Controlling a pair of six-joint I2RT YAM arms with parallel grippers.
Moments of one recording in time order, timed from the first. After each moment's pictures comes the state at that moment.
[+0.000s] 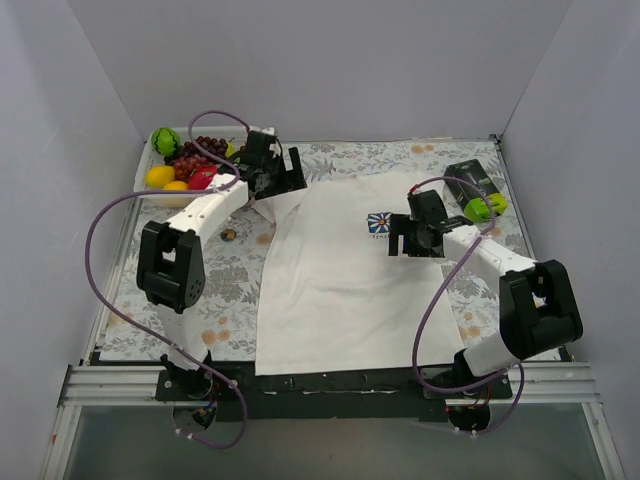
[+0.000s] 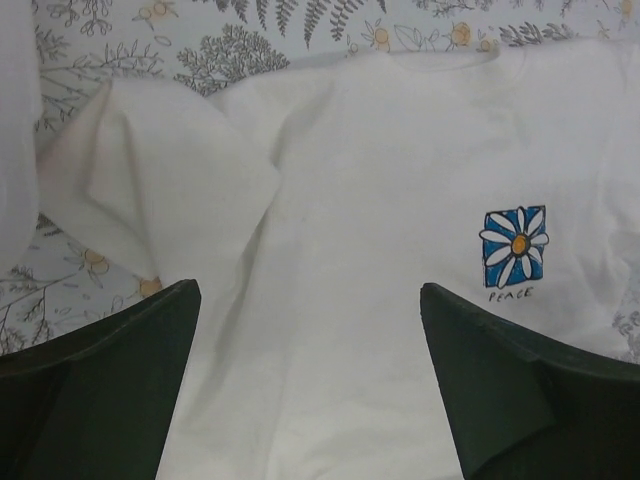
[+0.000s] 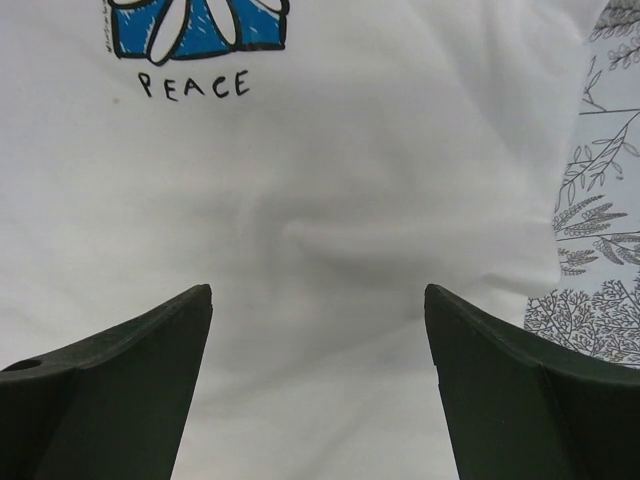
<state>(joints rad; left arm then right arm) -0.35 1.83 1.52 -0.43 0.06 -0.52 0.36 1.49 0.92 -0.43 0.09 0.32</state>
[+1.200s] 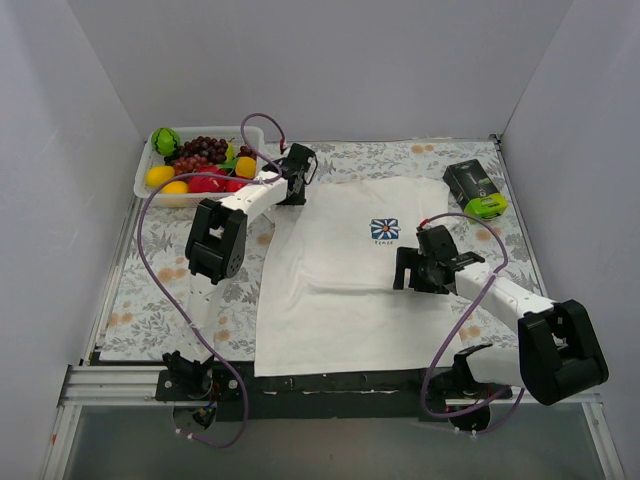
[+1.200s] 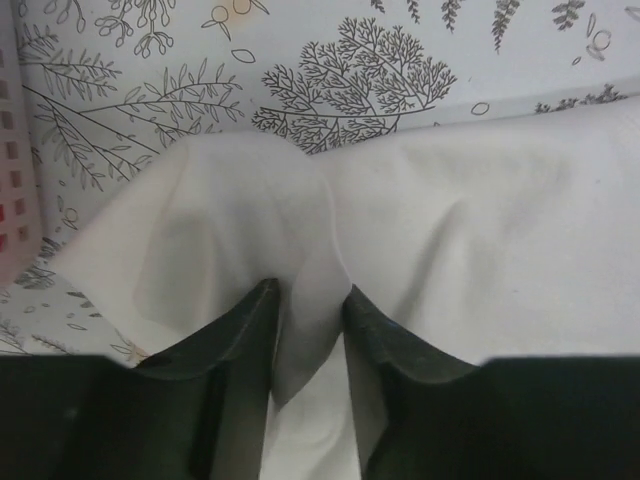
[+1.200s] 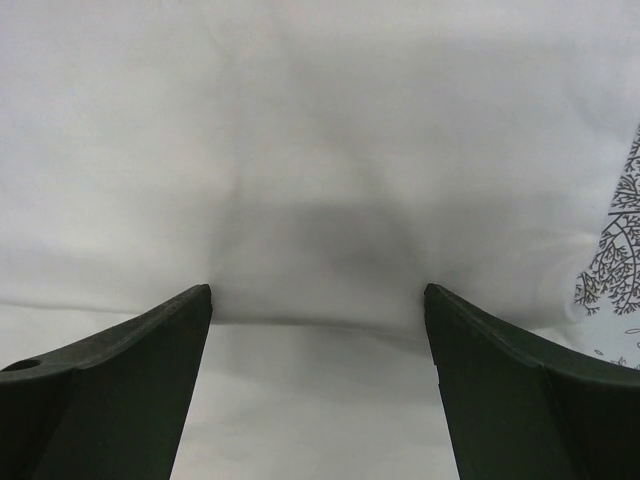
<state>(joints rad) -0.47 2.29 1.87 -0.58 -0.35 -0.37 0.39 1.26 0.60 -0.41 0.01 0.43</state>
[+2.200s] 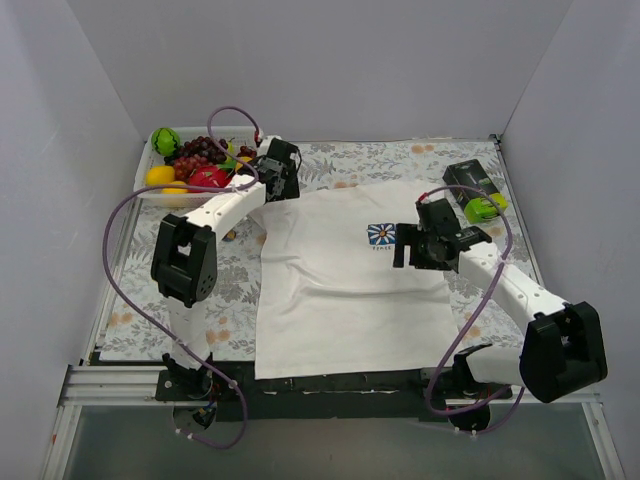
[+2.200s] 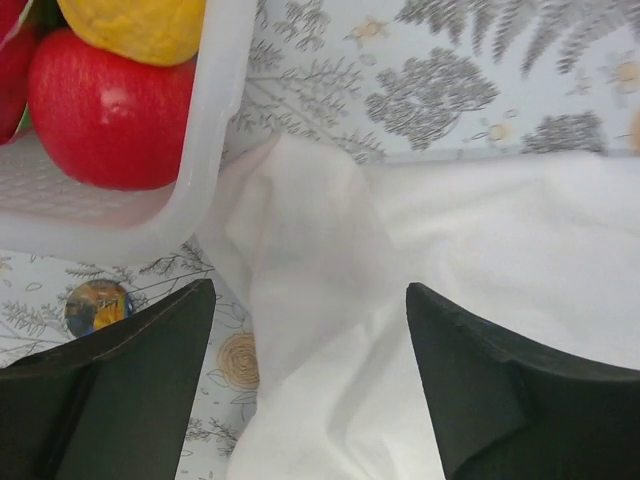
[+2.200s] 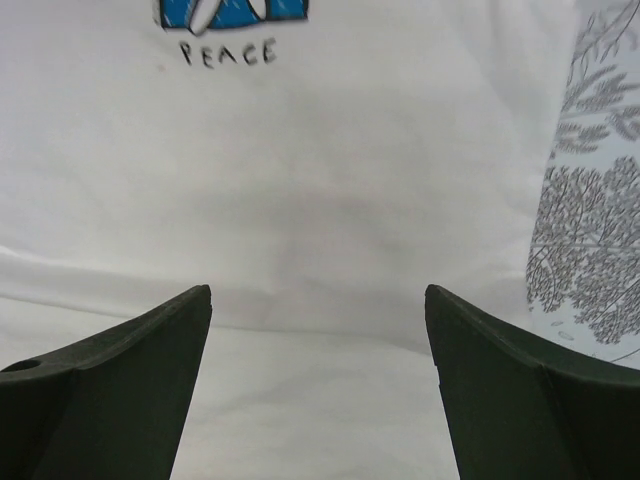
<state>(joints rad) -0.46 1.98 1.63 -0.56 -0.47 -0.45 0.39 1.27 0.83 -0.62 0.04 0.39</state>
